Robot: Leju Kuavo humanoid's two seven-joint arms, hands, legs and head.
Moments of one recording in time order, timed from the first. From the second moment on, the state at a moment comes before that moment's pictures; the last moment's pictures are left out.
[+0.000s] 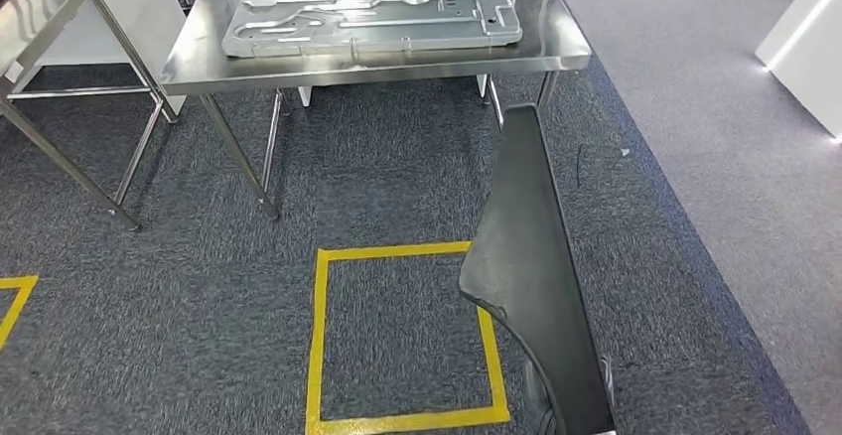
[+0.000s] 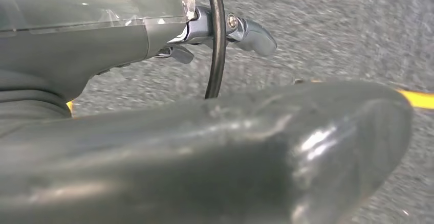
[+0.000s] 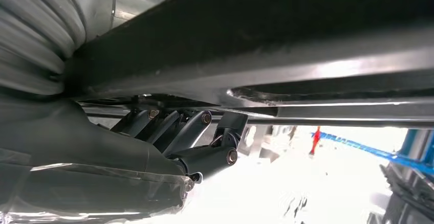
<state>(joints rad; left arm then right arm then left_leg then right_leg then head) -0.06 -0.17 1.19 -0.25 -0.95 0.07 -0.47 0.42 0.22 0.22 -1.93 0.43 -0.45 -0.37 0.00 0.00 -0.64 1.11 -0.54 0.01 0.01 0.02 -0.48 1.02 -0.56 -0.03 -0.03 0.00</state>
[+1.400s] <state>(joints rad) -0.09 -0.16 1.14 -0.25 -1.08 0.05 -0.42 -0.03 -0.01 0.01 -1.68 1.57 -0.57 0.11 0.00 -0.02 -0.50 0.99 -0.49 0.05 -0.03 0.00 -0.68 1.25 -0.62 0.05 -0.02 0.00</state>
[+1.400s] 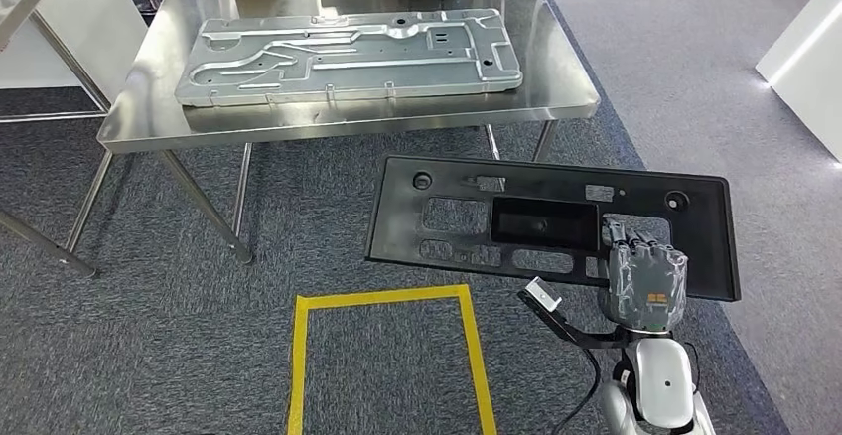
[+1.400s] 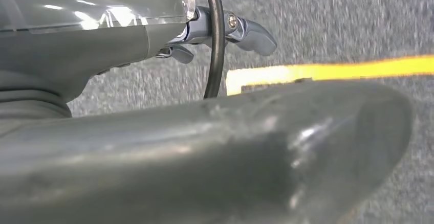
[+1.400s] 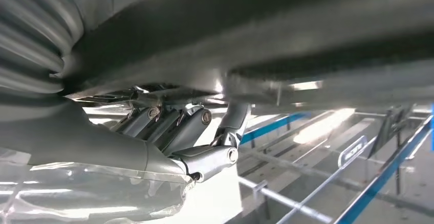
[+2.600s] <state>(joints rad) -0.09 -0.15 1.12 -0.24 -1.10 0.03 -0.42 -0.35 -0.01 0.32 -1.47 0.90 -0.27 0.02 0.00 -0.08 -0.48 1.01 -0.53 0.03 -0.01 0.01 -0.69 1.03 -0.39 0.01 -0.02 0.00</state>
